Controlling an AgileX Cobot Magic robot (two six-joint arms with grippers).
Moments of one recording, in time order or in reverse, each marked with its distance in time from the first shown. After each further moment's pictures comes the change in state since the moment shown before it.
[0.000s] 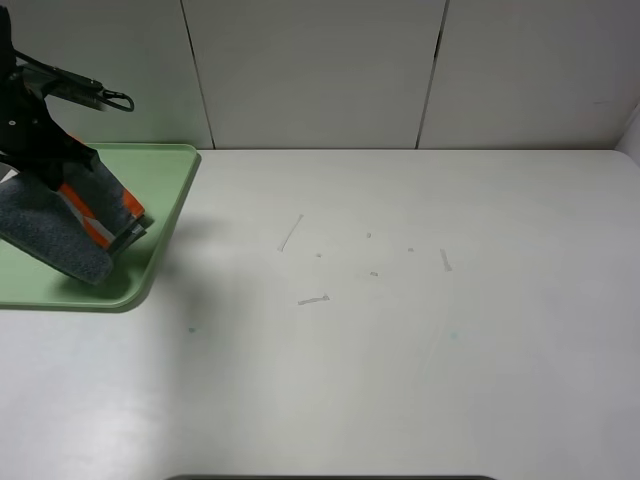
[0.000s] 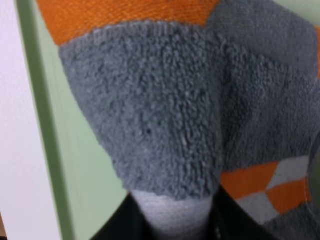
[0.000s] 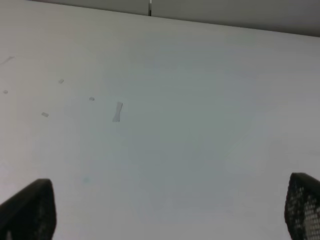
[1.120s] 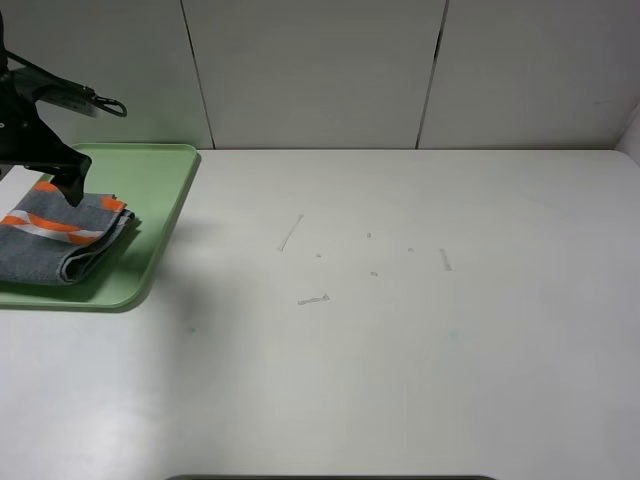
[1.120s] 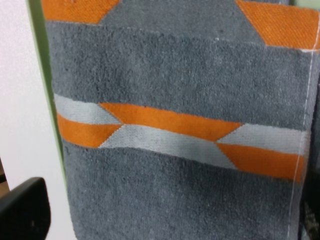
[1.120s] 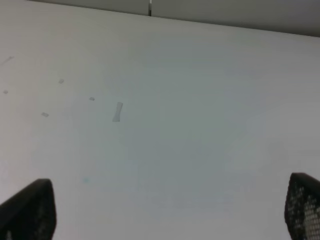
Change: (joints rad) left arm 0.020 0.000 0.000 0.008 0.054 0.012; right arm 0.000 0.000 0.000 0.000 0.000 0.000
